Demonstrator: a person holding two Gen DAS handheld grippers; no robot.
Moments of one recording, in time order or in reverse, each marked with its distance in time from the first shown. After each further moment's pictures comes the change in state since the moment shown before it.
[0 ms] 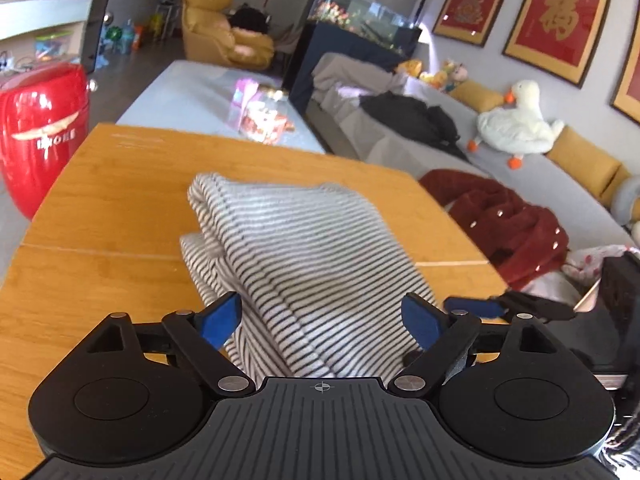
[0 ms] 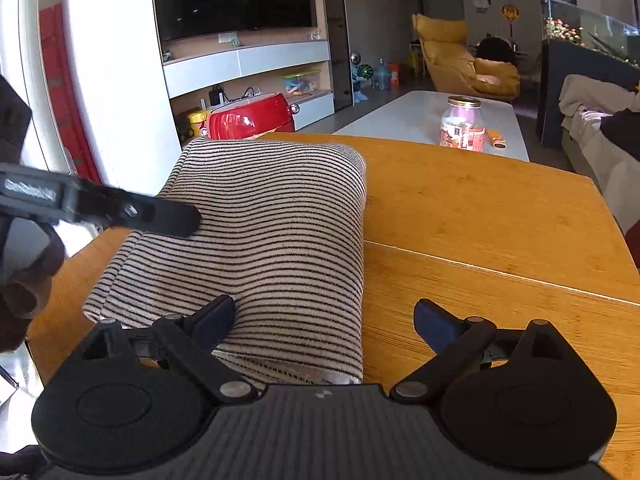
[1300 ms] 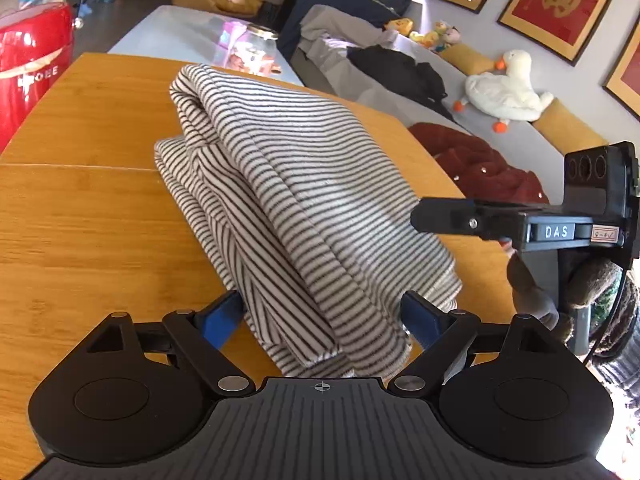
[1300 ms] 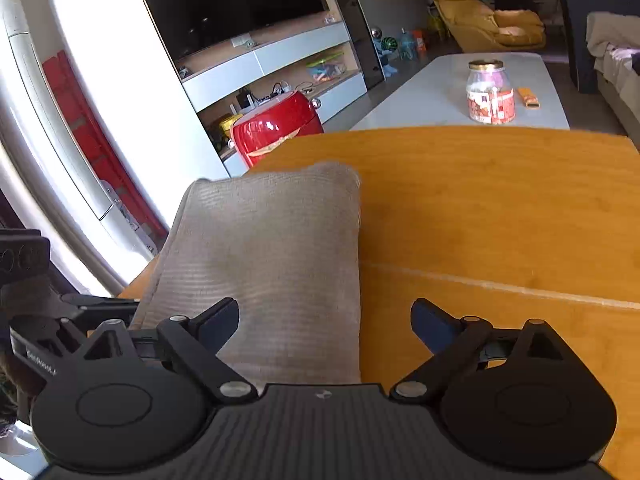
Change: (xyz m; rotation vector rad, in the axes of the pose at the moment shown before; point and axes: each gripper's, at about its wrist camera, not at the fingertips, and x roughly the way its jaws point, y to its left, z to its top) left arm -0.005 0.008 -0.038 -0.011 0.095 -0.088; right arm 0.021 -0.056 0.027 0.177 0.085 0.225
